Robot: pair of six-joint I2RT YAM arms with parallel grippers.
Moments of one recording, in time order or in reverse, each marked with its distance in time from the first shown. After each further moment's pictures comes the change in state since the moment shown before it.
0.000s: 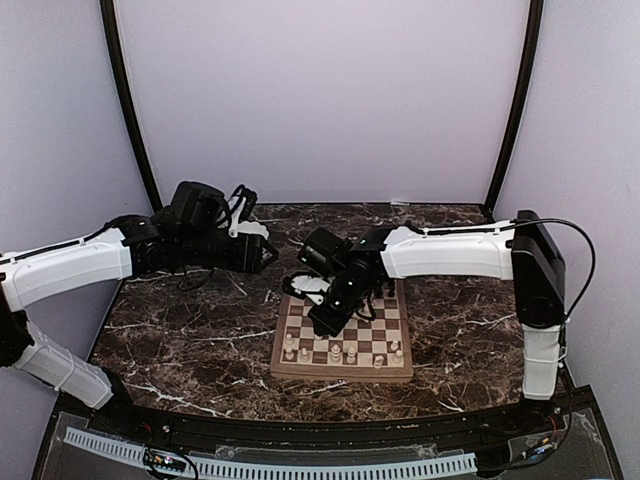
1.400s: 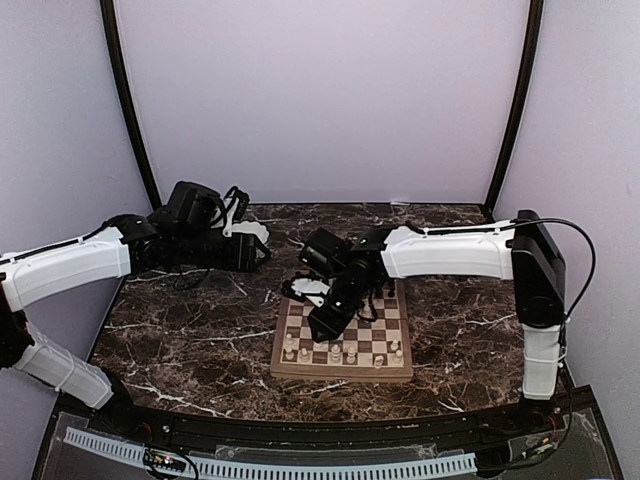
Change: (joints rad) left arm 0.043 -0.008 -0.008 -0.037 -0.001 -0.031; right arm -0.005 0.008 -0.001 -0.019 -0.056 -0.003
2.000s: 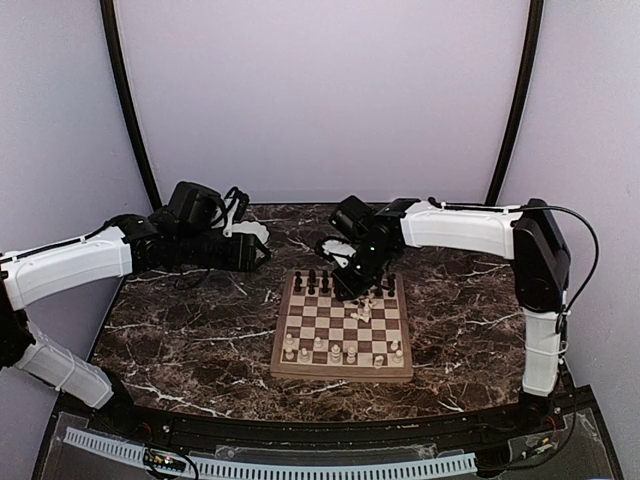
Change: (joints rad) left arm 0.010 0.011 0.000 0.003 0.012 0.000; right arm -0.196 -0.004 0.044 -0.005 0.061 0.045
